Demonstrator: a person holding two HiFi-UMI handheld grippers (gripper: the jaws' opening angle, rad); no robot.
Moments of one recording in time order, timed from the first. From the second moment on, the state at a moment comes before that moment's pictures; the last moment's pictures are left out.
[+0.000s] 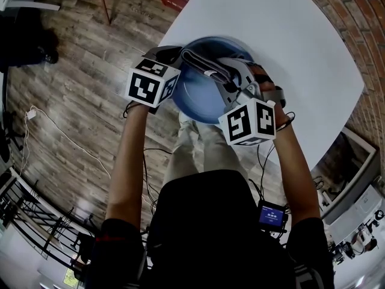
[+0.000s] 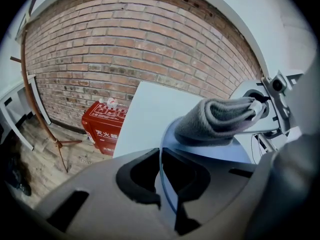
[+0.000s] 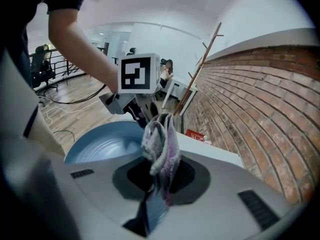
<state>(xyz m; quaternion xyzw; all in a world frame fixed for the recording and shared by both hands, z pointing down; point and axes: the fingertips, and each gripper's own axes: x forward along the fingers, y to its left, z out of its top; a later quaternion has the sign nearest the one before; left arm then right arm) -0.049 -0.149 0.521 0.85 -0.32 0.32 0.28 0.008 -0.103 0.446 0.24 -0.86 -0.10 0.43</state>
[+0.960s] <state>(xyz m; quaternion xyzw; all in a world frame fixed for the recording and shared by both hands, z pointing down) -0.050 -0.147 0.519 0.85 -0.31 0.31 0.28 -0.012 -0.095 0.507 0.20 -0.86 -0.04 0.47</state>
